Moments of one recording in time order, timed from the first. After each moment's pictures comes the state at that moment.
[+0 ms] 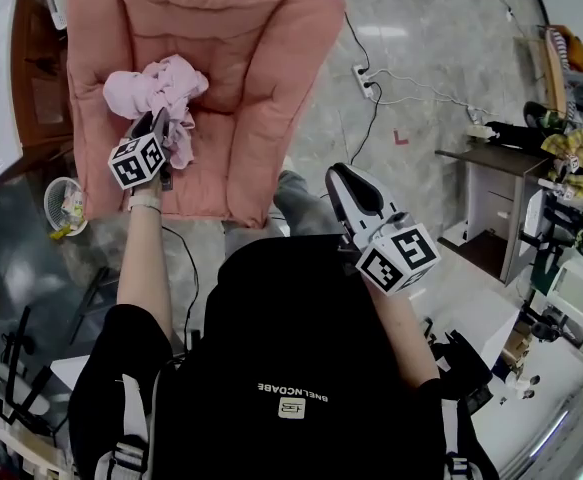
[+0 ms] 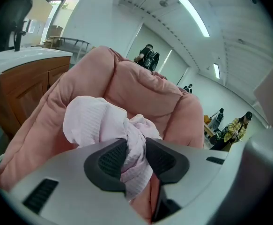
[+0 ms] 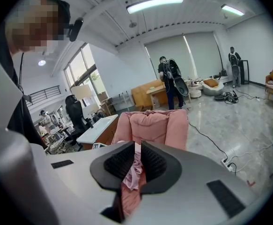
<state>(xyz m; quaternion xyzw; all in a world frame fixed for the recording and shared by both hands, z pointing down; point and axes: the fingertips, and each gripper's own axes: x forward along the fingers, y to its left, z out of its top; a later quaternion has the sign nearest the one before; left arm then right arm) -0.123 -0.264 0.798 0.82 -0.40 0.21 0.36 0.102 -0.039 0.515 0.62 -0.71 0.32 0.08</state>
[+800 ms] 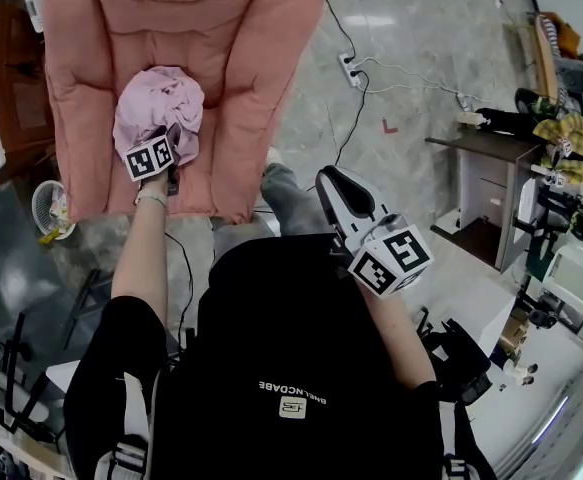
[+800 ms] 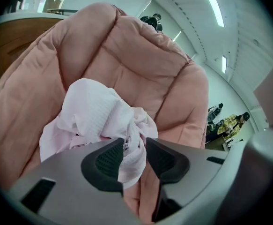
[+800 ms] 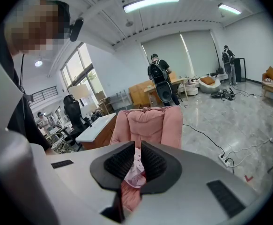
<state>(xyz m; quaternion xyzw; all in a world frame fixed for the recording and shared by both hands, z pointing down) -0.080 -0.189 0.896 0.78 -0.34 0.29 0.44 0.112 -0.011 0.522 0.63 -0.70 0.34 0.08</state>
